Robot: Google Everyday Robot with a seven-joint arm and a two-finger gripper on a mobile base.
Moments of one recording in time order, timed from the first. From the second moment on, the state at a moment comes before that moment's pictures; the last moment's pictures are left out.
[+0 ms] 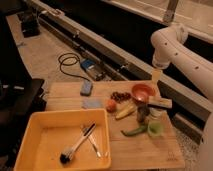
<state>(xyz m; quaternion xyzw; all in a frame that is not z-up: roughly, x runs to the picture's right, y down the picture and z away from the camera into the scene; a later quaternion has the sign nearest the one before) 0.298 -0.086 0.765 -0.18 0.12 0.20 0.96</state>
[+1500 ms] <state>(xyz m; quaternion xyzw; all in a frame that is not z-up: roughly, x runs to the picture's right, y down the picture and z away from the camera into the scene) 0.237 -0.093 0.730 -0.17 0.07 0.12 0.98</state>
